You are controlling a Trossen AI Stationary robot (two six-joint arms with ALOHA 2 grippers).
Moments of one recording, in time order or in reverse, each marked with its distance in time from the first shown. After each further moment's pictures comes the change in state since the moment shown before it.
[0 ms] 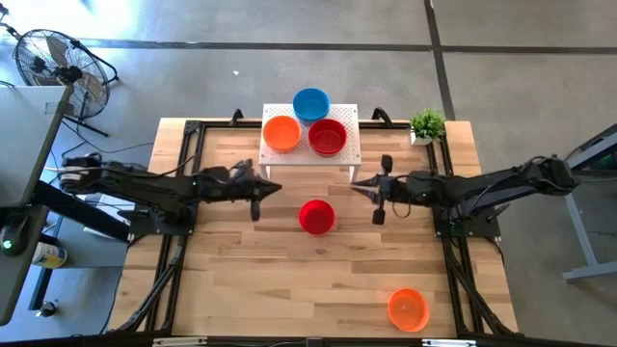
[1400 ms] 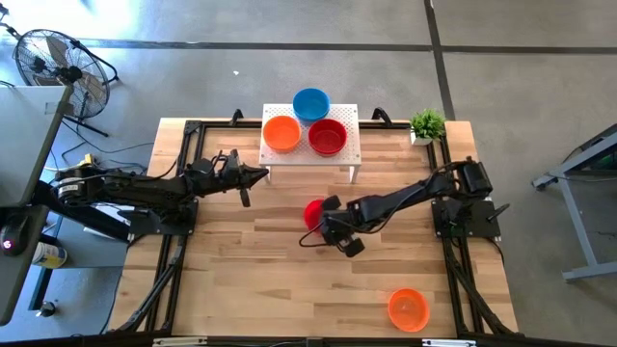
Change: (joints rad) left arm 0.259 -0.029 -0.253 0.360 0.146 0.064; right arm 0.112 0.862 0.646 -0.731 -0.159 -0.241
